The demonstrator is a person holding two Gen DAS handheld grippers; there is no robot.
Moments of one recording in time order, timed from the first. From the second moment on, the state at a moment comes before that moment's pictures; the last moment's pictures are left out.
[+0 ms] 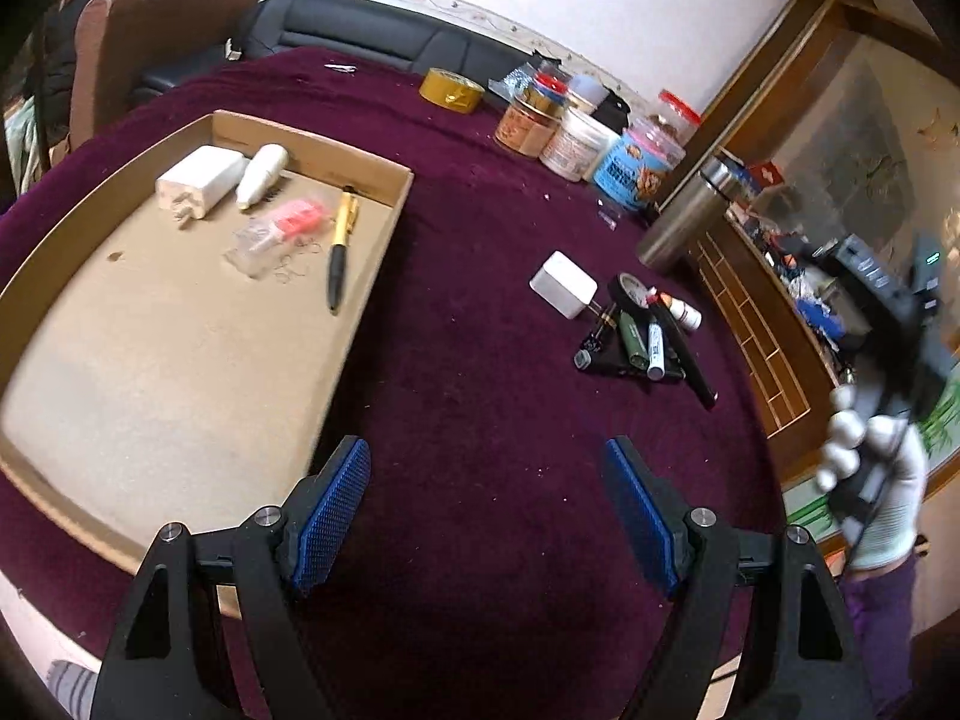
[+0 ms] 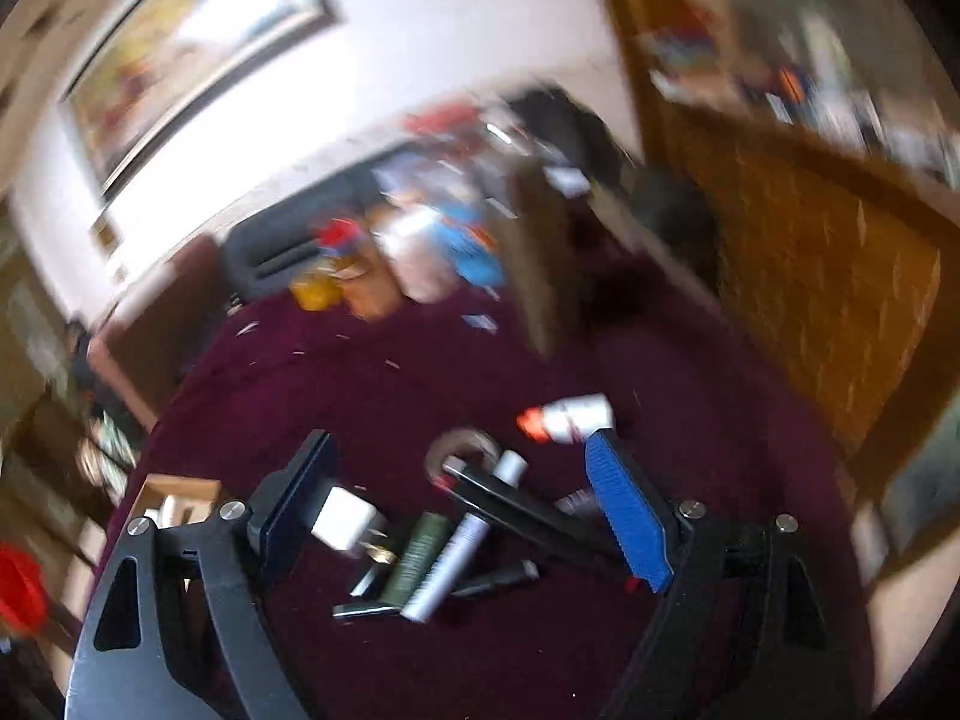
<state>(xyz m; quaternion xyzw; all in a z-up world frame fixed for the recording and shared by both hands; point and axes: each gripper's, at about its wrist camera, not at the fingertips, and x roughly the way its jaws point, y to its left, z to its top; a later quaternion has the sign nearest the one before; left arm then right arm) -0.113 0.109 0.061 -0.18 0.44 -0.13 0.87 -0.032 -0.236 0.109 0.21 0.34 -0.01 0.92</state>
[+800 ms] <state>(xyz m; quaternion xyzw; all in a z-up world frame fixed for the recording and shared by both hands) -0.004 0.048 0.072 -0.11 0.46 -0.10 0.87 -0.020 -0.293 0.057 0.23 0.28 -0.12 0.92</state>
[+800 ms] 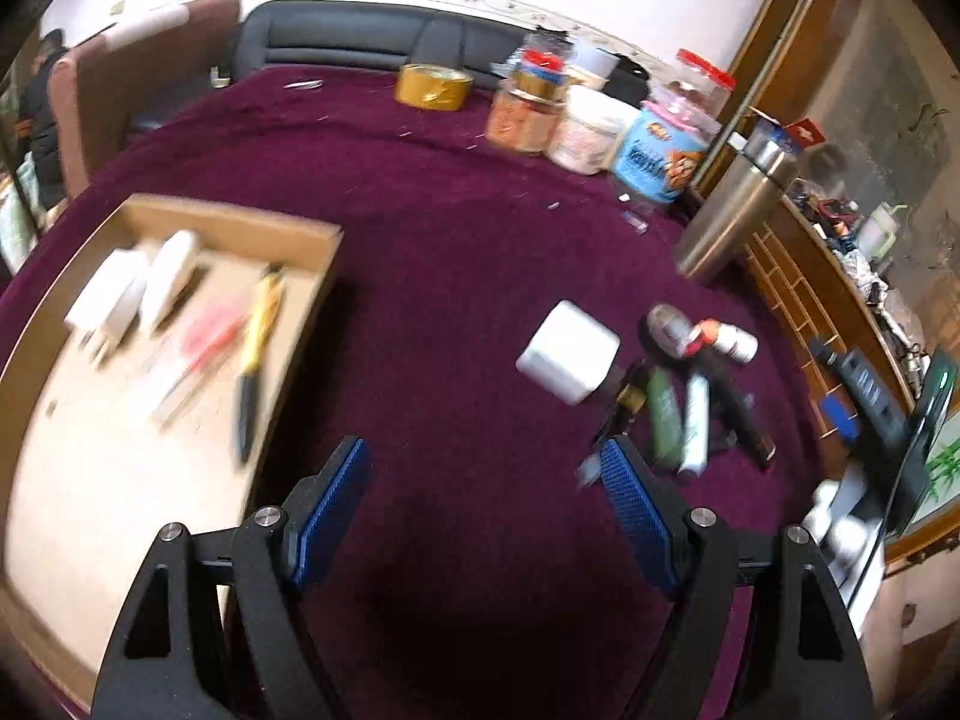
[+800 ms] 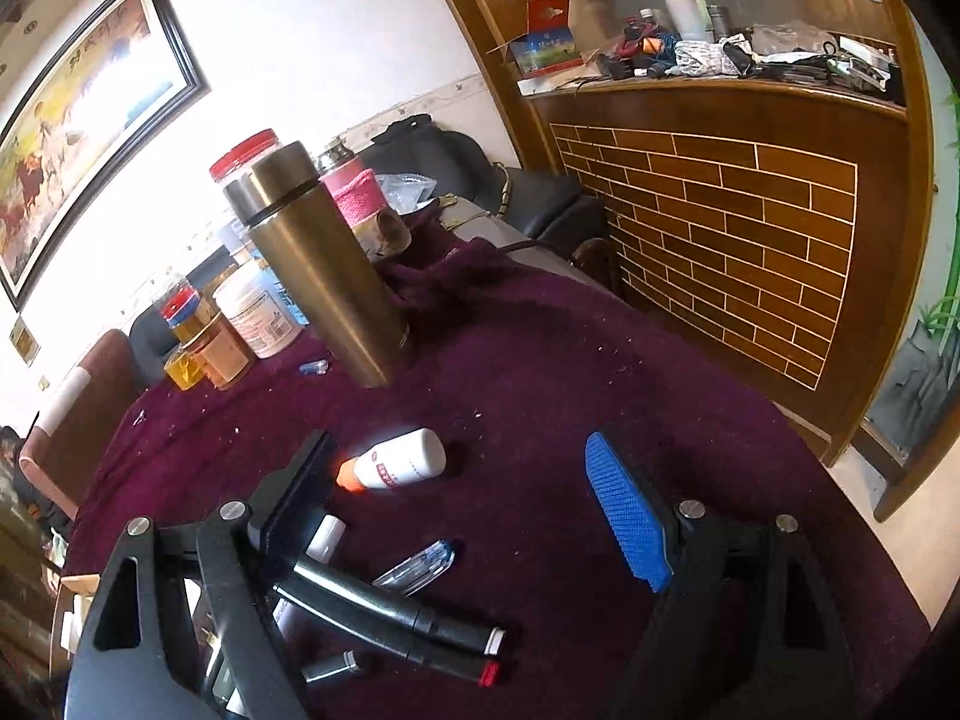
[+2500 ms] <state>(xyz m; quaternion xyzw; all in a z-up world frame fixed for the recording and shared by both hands) -0.070 0.067 0.093 -0.08 0.43 -0.16 0.88 -0.016 -0.274 0.059 0.14 0.28 -0.19 0.93</state>
